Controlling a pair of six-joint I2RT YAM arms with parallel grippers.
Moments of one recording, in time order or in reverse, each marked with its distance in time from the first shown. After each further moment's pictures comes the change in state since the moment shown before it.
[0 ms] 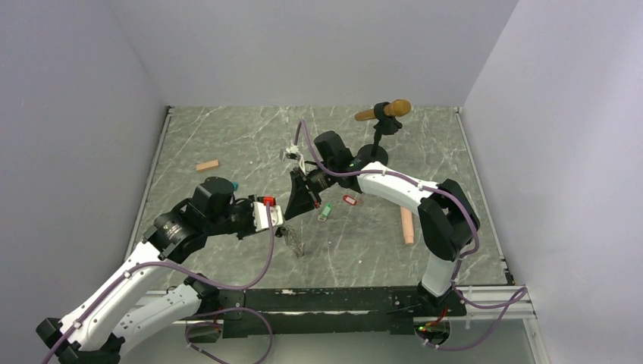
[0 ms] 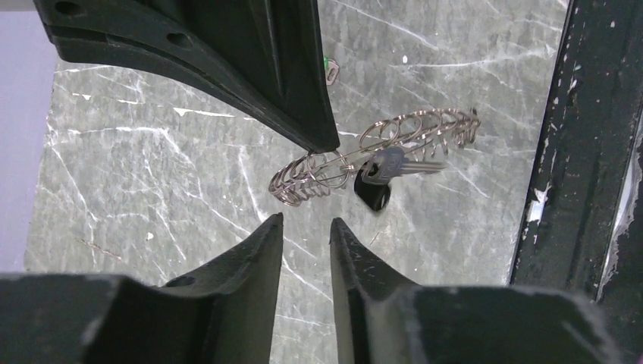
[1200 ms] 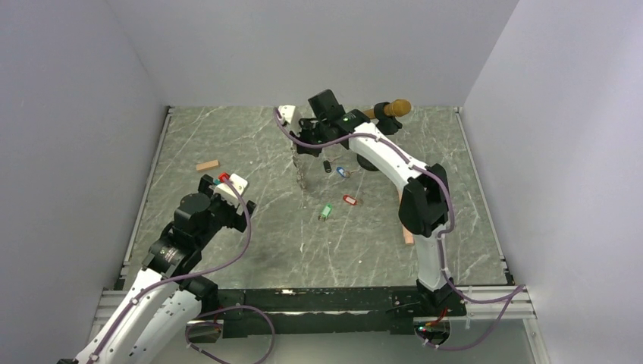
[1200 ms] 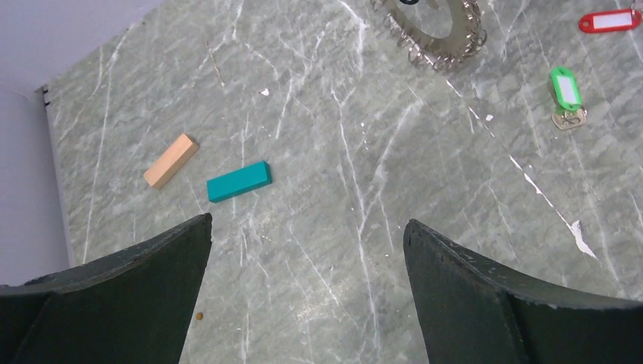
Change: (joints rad) left arm 0.226 -0.229 -0.311 0.341 -0.430 -0.435; right arm -0.080 0.257 0.629 -0.506 0.822 -0.613
